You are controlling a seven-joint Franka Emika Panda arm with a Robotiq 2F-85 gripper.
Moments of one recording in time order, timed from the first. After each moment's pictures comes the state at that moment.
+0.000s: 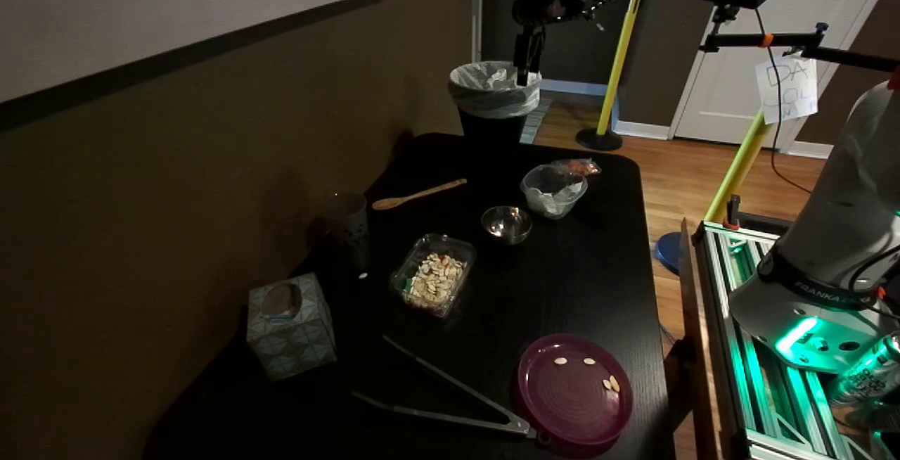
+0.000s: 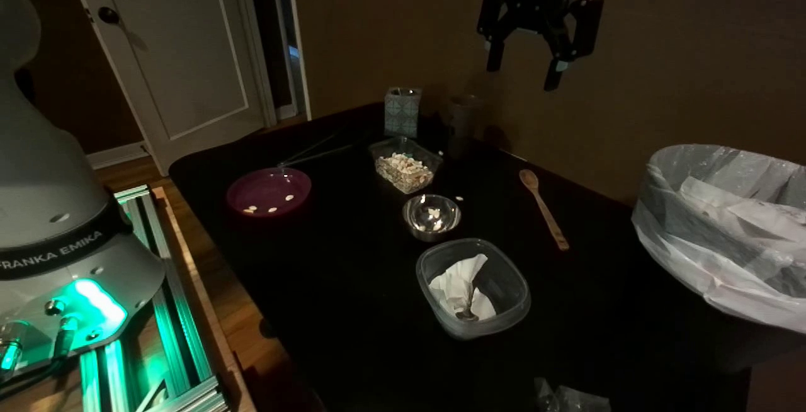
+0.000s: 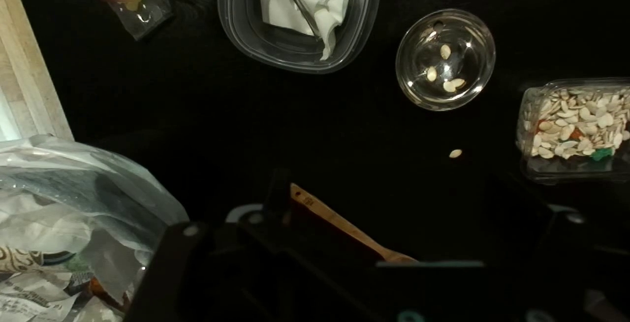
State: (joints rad) arm -0.21 0.06 -0.24 -1.97 0.00 2.05 -0.42
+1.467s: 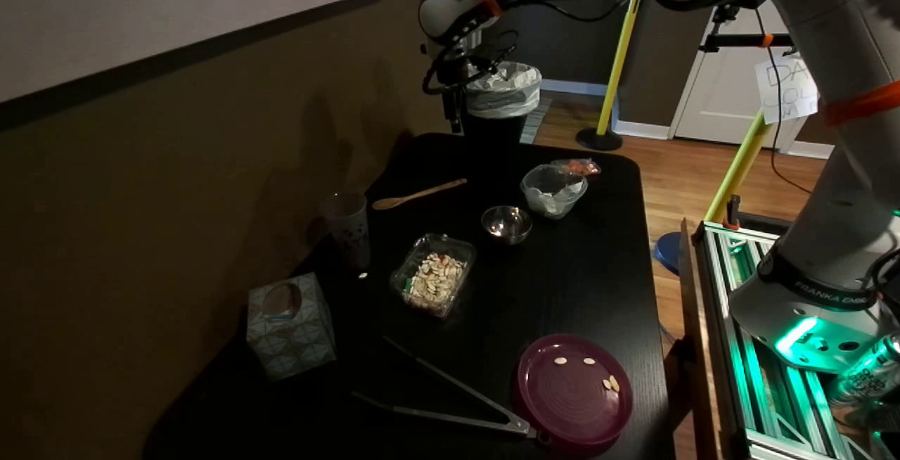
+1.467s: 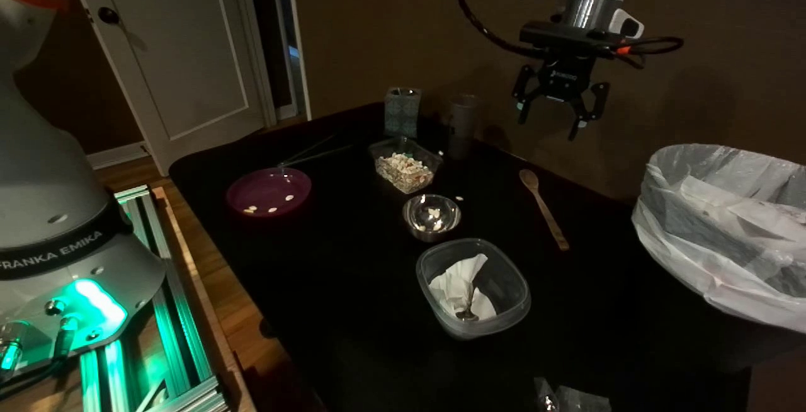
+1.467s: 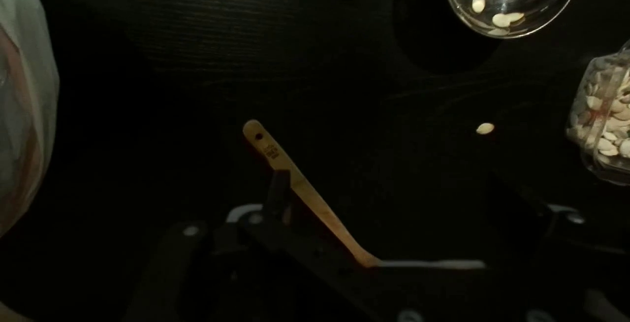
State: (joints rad) arm -0.24 0.73 -0.10 -1.27 -0.02 1.89 -0.51
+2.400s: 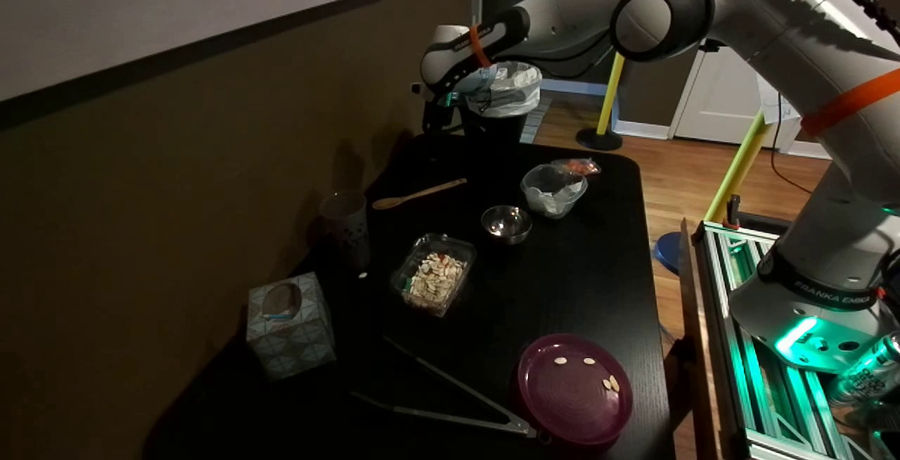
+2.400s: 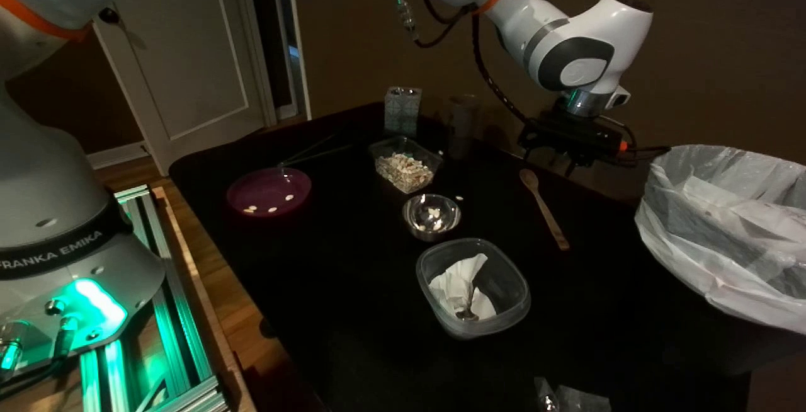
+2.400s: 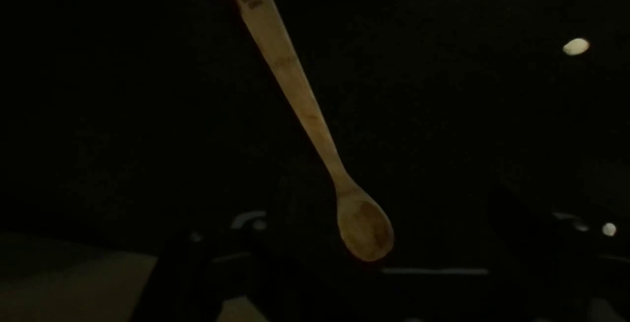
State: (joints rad) arm -0.40 1.01 0.10 -1.12 0.15 2.21 -0.91
